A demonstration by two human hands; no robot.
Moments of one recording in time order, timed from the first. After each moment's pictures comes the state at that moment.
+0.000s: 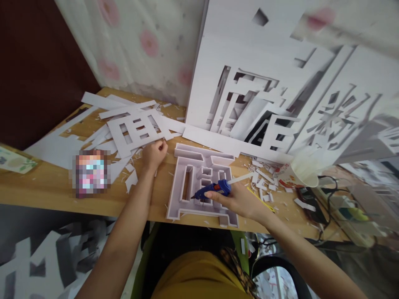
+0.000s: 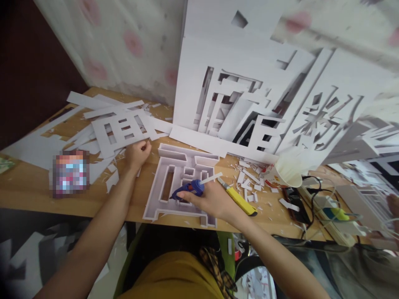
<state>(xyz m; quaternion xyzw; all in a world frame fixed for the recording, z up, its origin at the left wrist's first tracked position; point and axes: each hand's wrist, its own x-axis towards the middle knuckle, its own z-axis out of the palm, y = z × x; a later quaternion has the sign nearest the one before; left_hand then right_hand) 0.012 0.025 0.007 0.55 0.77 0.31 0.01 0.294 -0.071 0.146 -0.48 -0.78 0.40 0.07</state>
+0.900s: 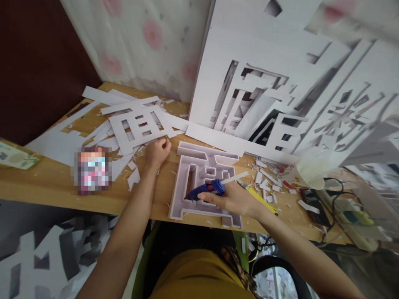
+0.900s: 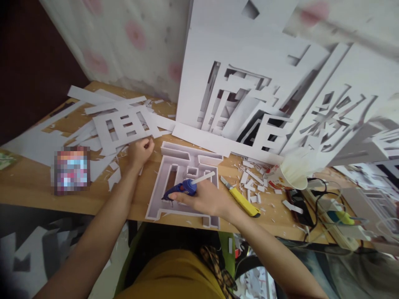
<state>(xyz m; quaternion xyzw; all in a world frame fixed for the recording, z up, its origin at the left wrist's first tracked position) 0.010 0.028 -0.002 0.56 0.78 0.29 -0.01 0.270 -0.062 0.154 -0.44 -0.77 0.47 0.01</state>
